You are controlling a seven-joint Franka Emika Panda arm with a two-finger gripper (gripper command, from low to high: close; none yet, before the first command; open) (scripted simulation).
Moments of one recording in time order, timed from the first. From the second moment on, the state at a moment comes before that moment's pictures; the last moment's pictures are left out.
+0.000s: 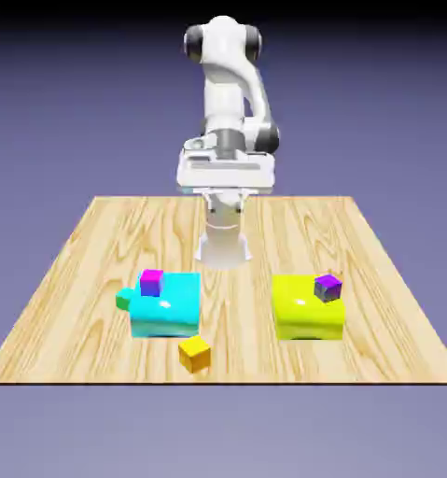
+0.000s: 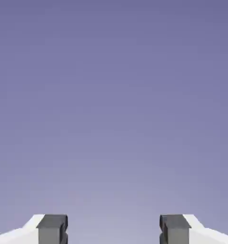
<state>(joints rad) 0.04 -0.54 0.01 -2.79 0.03 3.01 0.72</state>
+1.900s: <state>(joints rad) -0.20 1.21 -0.99 -2.11 1.37 0.98 0.66</state>
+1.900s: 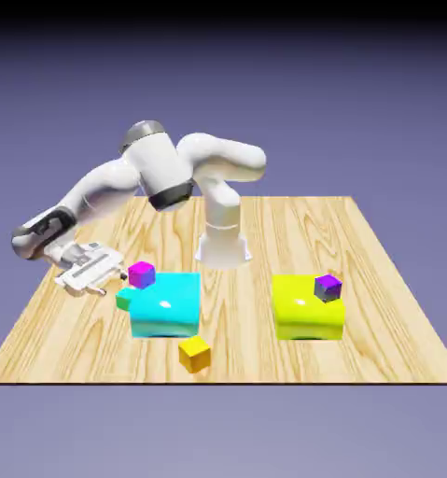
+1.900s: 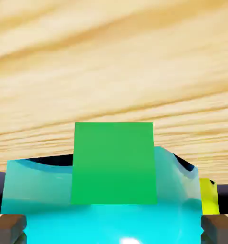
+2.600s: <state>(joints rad) 0.33 0.63 -1.33 -1.78 0.95 0.90 0.83</state>
